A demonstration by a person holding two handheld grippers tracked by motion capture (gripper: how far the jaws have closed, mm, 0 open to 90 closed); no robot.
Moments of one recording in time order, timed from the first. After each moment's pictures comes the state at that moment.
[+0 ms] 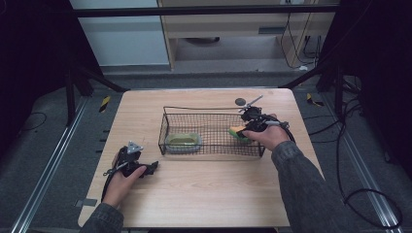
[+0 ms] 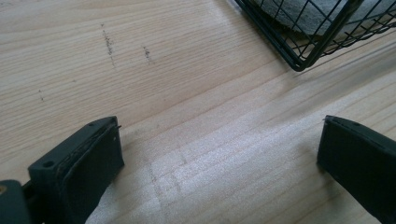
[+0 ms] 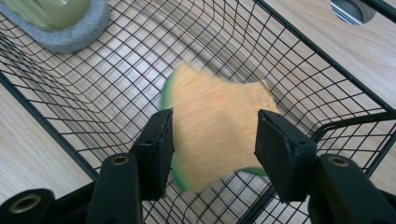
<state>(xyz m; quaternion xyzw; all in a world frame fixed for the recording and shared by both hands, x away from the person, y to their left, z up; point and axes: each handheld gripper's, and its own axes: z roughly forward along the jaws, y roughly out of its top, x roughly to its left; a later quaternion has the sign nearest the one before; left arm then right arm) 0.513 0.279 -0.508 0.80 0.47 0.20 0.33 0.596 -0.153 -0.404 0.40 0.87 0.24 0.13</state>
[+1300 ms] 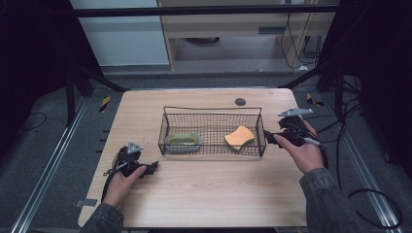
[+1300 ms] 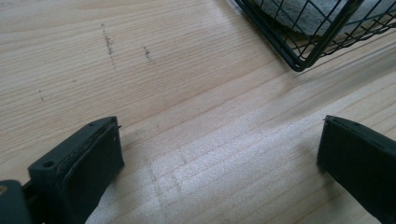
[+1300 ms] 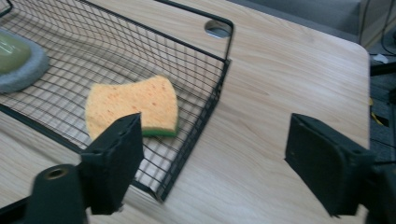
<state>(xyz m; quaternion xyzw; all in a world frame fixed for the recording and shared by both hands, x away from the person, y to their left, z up) 0.513 0.279 -0.508 0.80 0.47 0.20 0.33 0.529 -0.241 -0.386 0.49 0.77 0.33 0.26</state>
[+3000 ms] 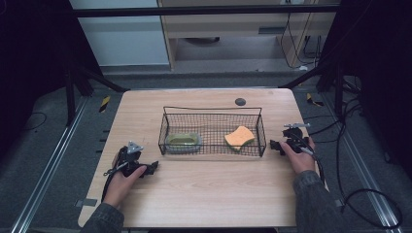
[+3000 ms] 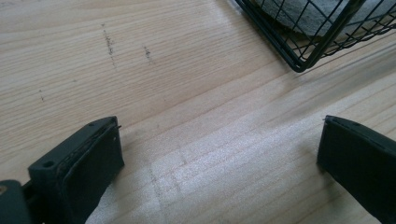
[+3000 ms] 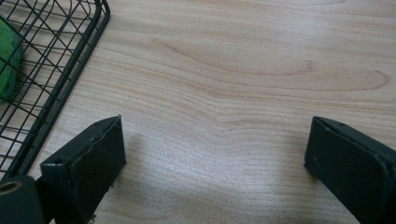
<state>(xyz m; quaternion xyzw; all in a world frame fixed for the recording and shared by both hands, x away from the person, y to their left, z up) 0.514 0.279 -0.508 0.79 0.47 0.20 0.33 0.576 -0.284 -0.506 0.61 0.71 0.28 0.24</state>
